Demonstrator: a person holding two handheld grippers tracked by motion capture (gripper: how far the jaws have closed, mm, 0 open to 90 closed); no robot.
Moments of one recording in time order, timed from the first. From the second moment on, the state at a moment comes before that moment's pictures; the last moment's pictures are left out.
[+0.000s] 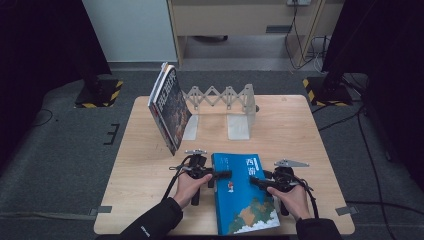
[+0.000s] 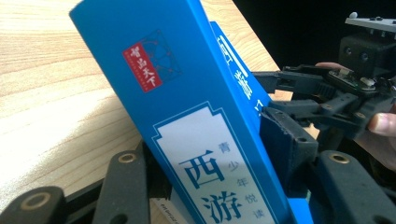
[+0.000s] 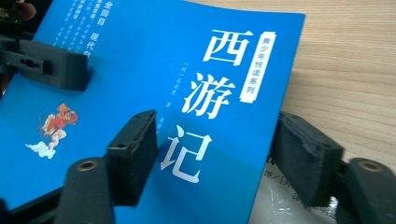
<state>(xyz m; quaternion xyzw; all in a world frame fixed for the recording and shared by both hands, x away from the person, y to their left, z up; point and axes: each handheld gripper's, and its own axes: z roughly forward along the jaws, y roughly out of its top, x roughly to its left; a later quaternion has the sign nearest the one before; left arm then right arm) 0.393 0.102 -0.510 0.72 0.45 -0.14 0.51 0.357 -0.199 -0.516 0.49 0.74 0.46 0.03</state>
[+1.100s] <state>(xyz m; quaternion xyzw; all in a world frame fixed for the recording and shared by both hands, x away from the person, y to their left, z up) 0.408 0.108 -0.471 0.71 0.42 -0.12 0.55 0.369 -0.204 -0.499 0.48 0.70 0.53 0.07</state>
